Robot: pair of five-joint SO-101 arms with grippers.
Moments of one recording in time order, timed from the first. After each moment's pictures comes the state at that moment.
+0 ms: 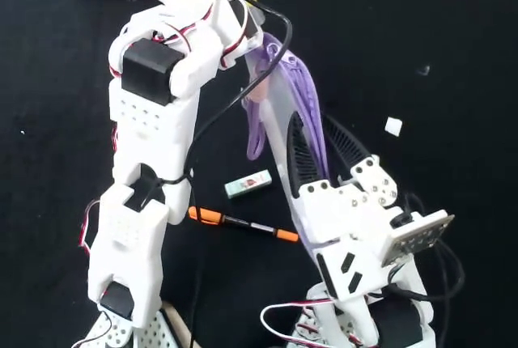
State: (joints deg) left arm 19.3 30.1 -93.5 100.3 42.1; right arm -19.1 -103.4 66.1 33.9 -2.6
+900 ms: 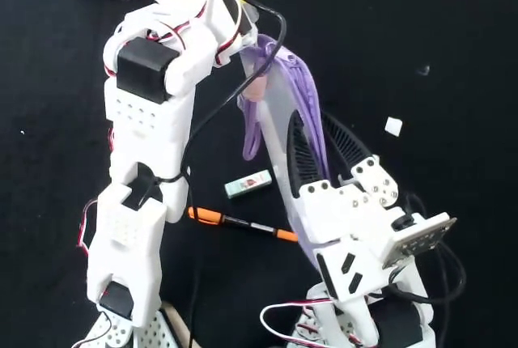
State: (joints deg) left arm 18.1 30.2 -93.8 100.3 42.1; right arm -19.1 -103.4 66.1 32.9 -2.6
